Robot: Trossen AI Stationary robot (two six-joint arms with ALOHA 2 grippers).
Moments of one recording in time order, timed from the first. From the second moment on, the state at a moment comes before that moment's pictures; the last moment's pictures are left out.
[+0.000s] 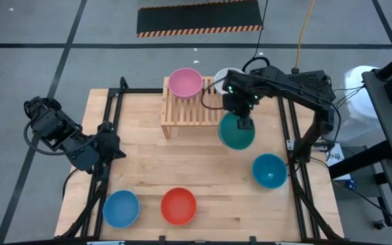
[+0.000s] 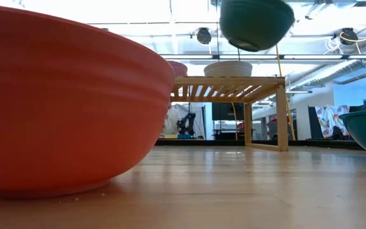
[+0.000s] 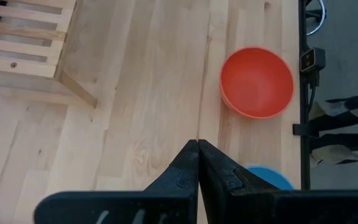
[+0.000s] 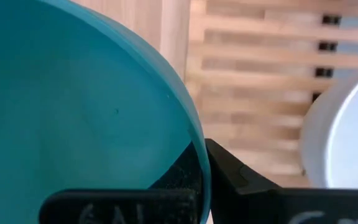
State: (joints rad) left arm -0.68 1.18 1.68 -1.57 -0.34 -0.74; right arm -0.30 1.69 1.99 -1.59 -0.03 -0.36
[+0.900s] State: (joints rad) left arm -0.68 1.18 1.68 -1.57 -0.34 -0.80; right arm -0.50 1.80 2.04 -1.59 -0.11 -0.48
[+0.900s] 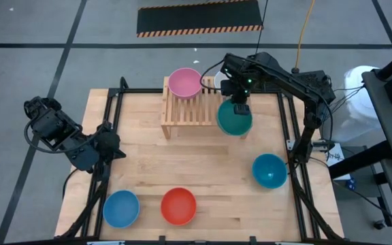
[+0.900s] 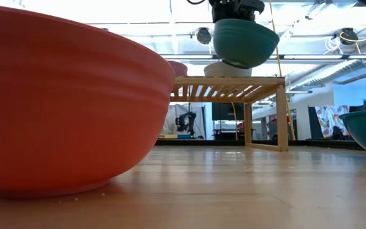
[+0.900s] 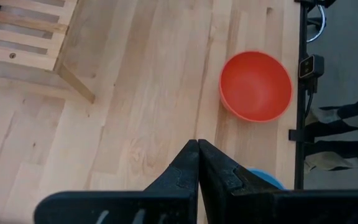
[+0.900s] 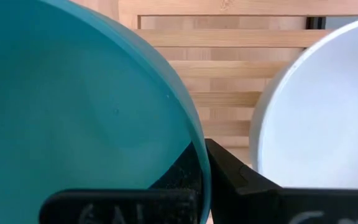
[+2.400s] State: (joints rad) left arm -0.68 1.18 1.68 -1.57 -0.34 -0.79; right arm -0.60 1.80 1.95 -1.55 -0.11 -0.57
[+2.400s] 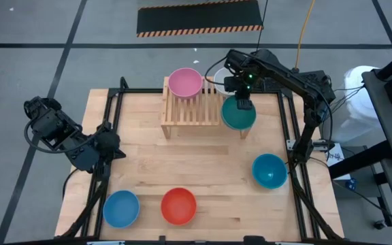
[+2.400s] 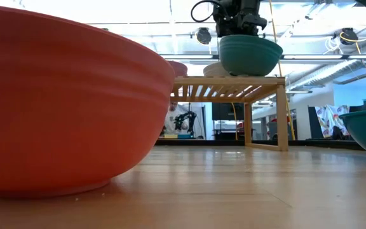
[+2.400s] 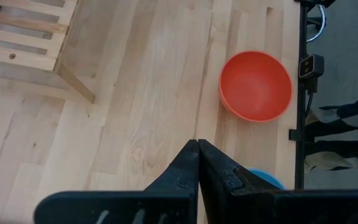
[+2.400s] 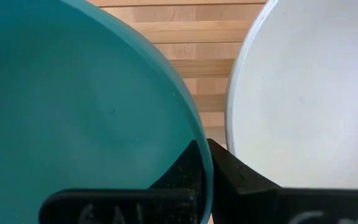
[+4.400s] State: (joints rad) left arm -0.68 1.18 1.68 -1.57 -0.34 -0.82; right arm -0.58 1.80 1.95 -1.55 -0.16 -0.56
